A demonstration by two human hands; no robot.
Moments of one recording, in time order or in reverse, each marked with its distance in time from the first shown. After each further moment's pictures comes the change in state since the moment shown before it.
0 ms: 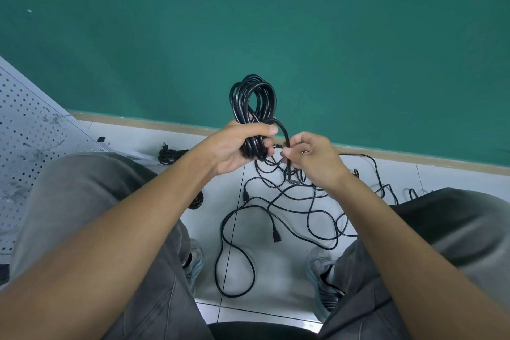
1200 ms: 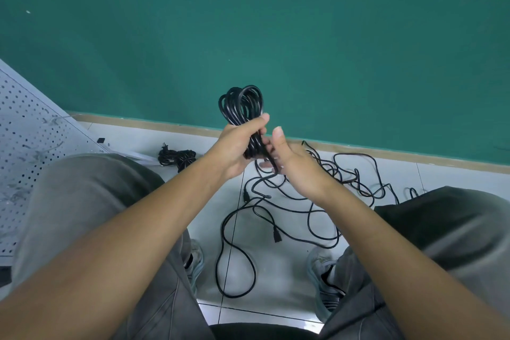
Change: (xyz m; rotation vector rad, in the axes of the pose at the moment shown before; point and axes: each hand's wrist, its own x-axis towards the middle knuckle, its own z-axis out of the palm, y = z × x) left_hand 0.012 -0.014 0.007 -0.052 0.301 0.063; right_hand -0.012 -0.010 0.030 -0.025 -0.197 -0.076
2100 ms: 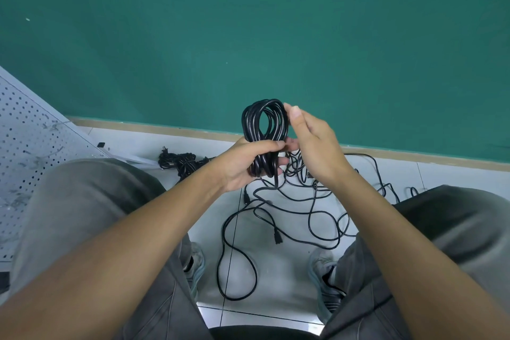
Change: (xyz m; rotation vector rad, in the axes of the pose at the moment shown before) left_hand -0.018 -0.008 0.004 0.114 -0.331 -0.101; right_hand -0.005 -0.026 -0.030 -0.008 0.267 -0.181
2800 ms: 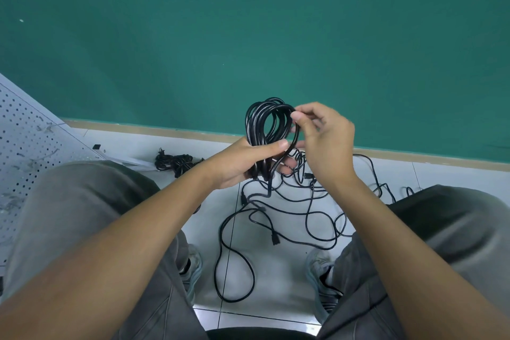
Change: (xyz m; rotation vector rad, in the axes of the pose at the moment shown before) left_hand -0.006 0.009 0.004 0.202 -0.138 0.052; right_hand 0.006 0.009 -0.005 -0.103 0.379 -0.219
